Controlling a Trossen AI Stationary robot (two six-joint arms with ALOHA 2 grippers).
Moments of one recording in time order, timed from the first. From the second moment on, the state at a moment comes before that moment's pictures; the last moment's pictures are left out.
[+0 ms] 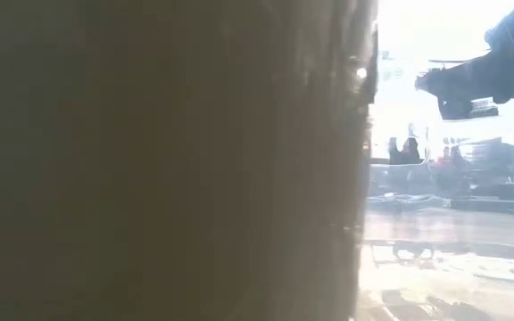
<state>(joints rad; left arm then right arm) -0.07 0.06 0.01 0.02 -0.04 0.66 -0.14 0.03 0.02 0.02 -0.06 0.09</state>
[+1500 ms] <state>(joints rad) -0.07 0.06 0.01 0.02 -0.04 0.66 -0.14 0.03 0.02 0.29 0.09 0.31</state>
